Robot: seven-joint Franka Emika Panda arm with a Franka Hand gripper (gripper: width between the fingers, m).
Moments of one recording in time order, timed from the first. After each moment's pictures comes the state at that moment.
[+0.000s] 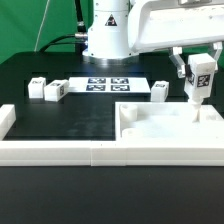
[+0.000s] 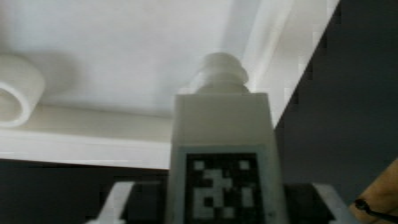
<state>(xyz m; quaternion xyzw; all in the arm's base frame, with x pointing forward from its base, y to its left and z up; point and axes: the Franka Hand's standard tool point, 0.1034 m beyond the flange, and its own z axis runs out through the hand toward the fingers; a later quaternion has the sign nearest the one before) 0.589 0.113 0.107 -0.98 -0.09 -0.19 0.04</state>
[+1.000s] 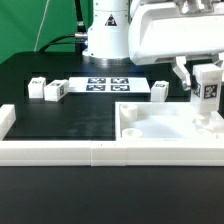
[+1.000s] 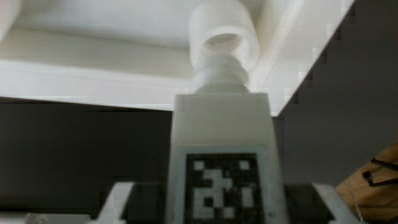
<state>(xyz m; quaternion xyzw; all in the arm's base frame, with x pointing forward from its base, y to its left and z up) 0.628 0.112 0.096 -0.96 -0.08 -0.28 0.04</state>
